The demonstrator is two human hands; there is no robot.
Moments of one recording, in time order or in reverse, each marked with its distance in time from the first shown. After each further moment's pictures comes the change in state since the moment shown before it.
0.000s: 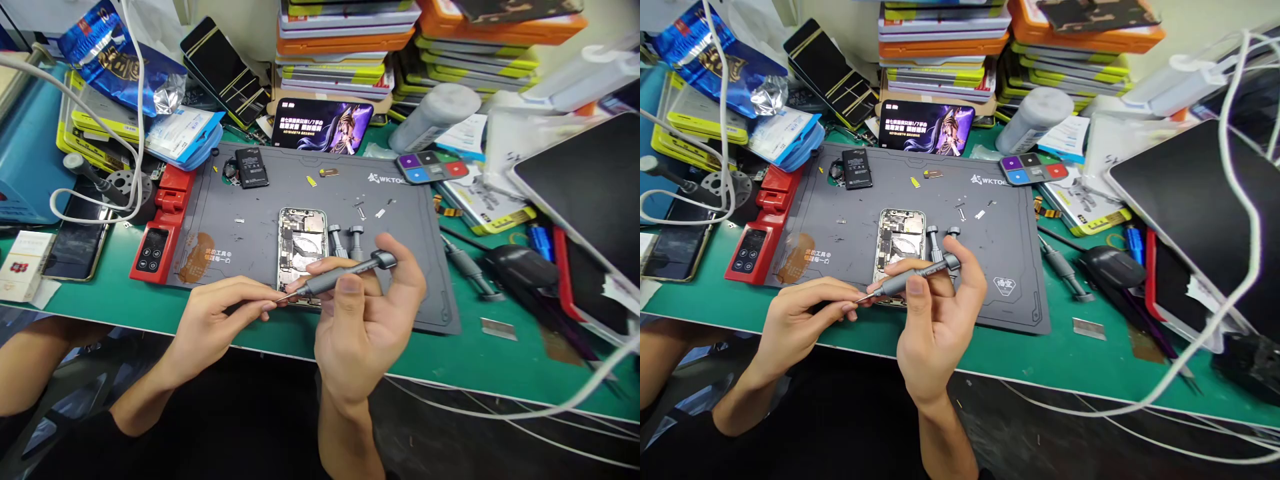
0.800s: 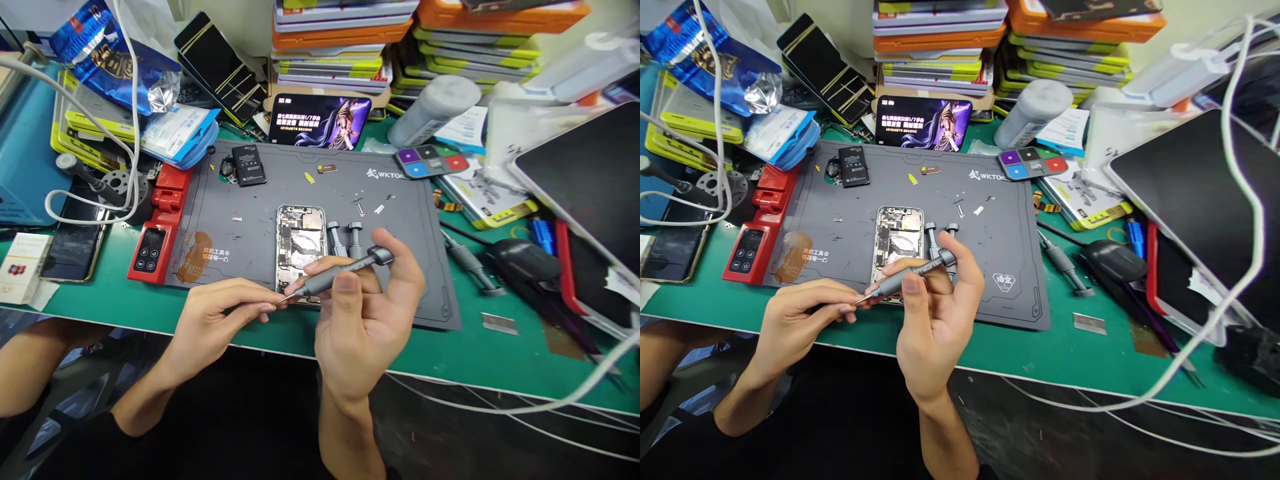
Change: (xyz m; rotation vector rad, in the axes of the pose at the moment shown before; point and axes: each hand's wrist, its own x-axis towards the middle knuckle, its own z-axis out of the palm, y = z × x) left_hand 0.001 -0.001 -0.001 -0.077 -0.031 0.055; right_hand 0.001 -0.001 0.000 0.068 -0.004 0.002
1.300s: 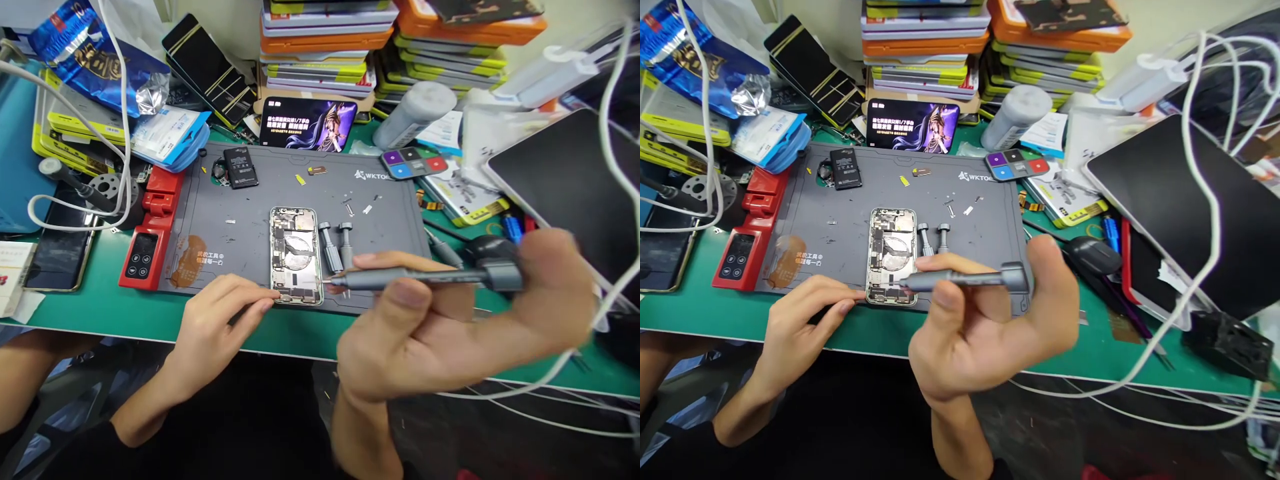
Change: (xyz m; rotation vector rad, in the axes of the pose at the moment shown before) left_hand -0.002 -0.002 0.007 0.412 0.060 0.177; right_hand 0.025 0.003 -0.010 -0.227 0.278 -0.563
